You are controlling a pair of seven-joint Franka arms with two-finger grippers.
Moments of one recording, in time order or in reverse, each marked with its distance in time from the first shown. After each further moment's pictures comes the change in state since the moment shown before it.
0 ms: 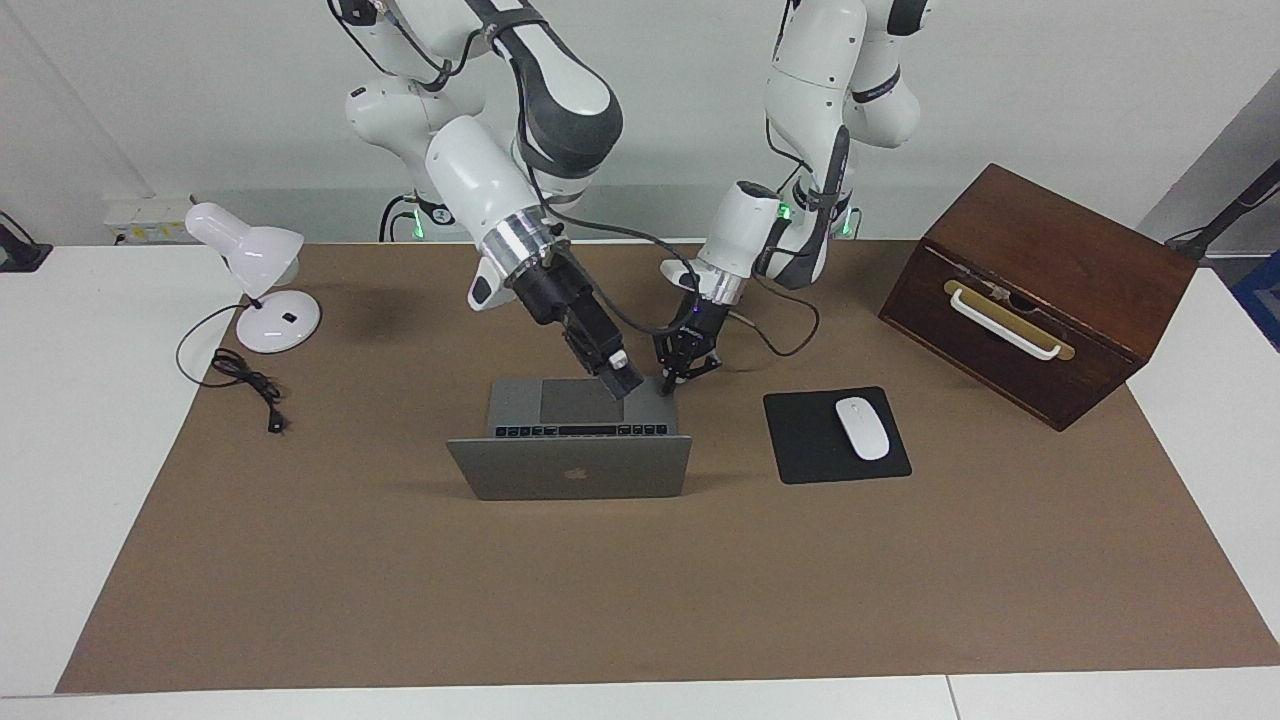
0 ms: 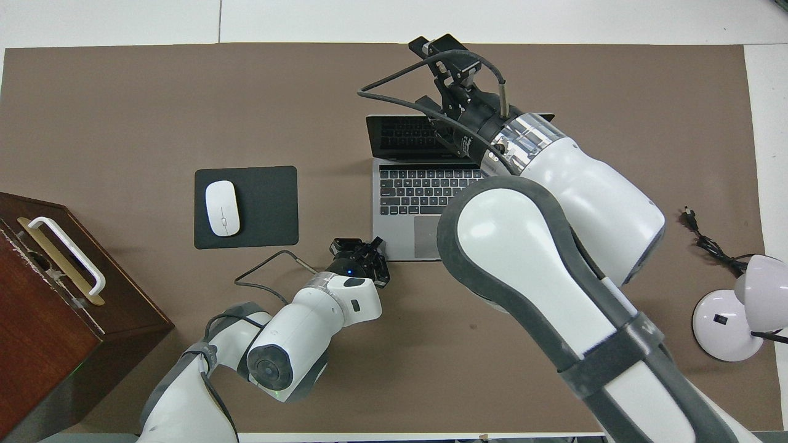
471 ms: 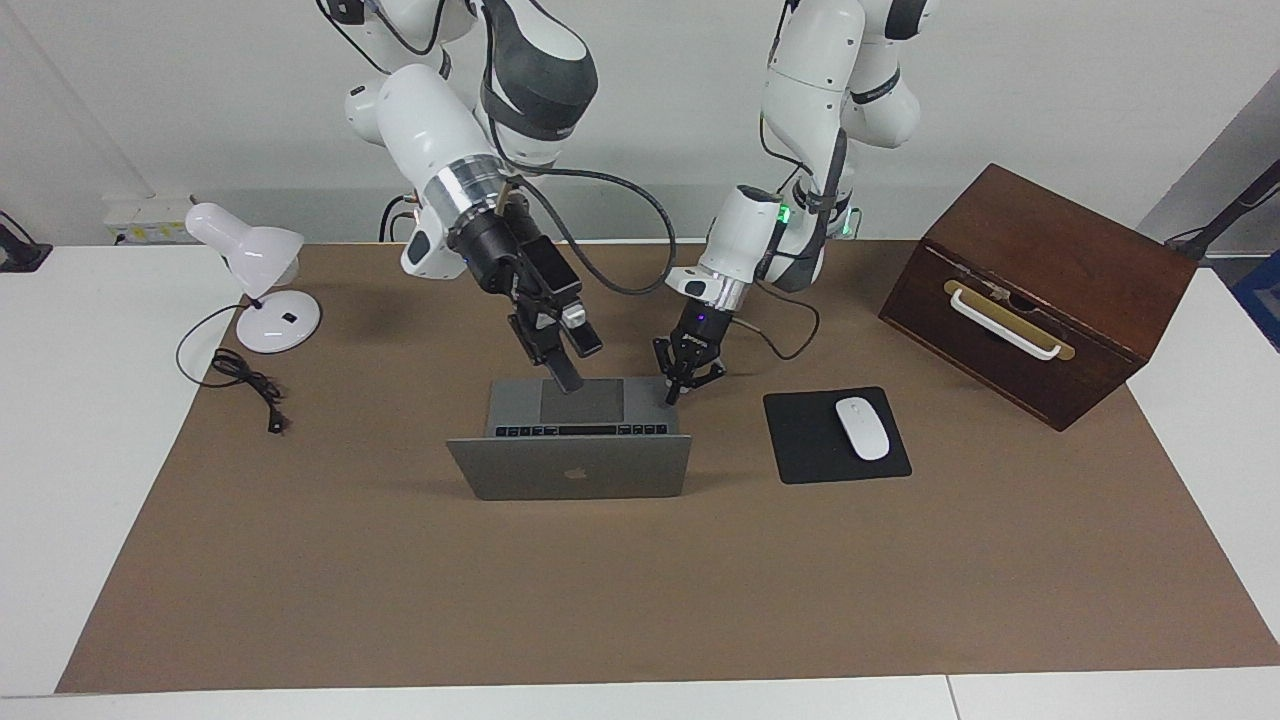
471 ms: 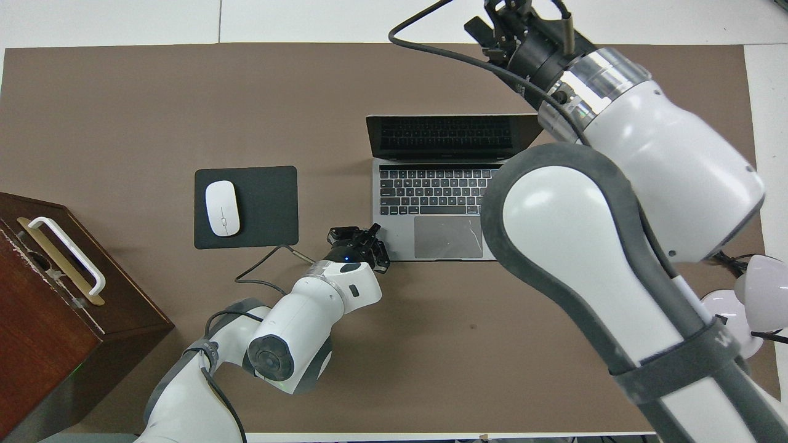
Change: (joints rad) left arm -0.001 0.014 0.000 0.052 -0.102 0.000 -0.008; right arm -0.105 0.003 -0.017 0.123 -0.324 -0.035 -0.026
